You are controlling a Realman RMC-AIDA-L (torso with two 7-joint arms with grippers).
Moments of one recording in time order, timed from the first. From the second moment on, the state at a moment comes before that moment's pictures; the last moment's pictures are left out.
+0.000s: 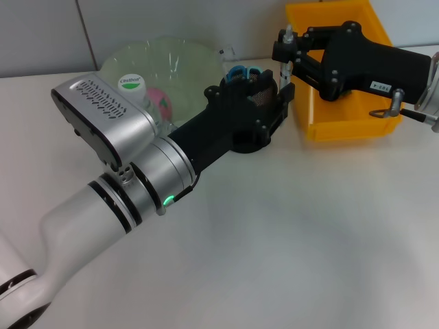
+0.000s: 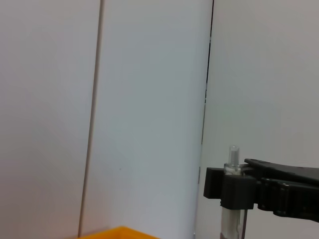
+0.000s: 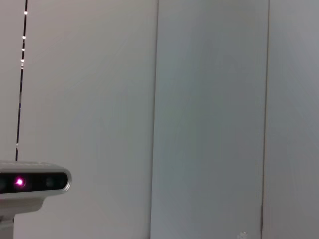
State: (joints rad) left arm -0.49 -2.08 2.27 0.78 -0.09 0.75 -0.49; right arm 0.62 2.08 -0.53 -0.65 -1.76 -1.62 1.11
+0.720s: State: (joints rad) left arm -0.42 -2.05 2.24 0.78 0.11 0.82 -0.71; right arm 0.62 2.06 -0.52 -0.66 -1.63 -1.51 1.13
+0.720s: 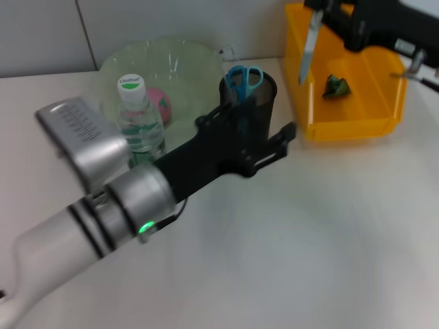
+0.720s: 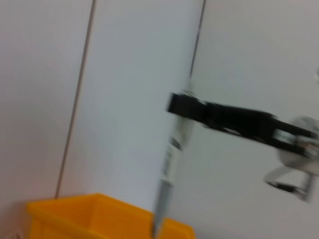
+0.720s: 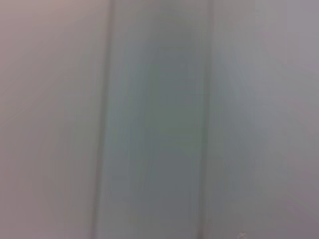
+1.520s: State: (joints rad) left arm -0.35 -1.97 1.70 0.67 1.11 1.31 -1.24; right arm 0.79 2.07 -0.60 -0.51 -1.62 -1.20 1.22
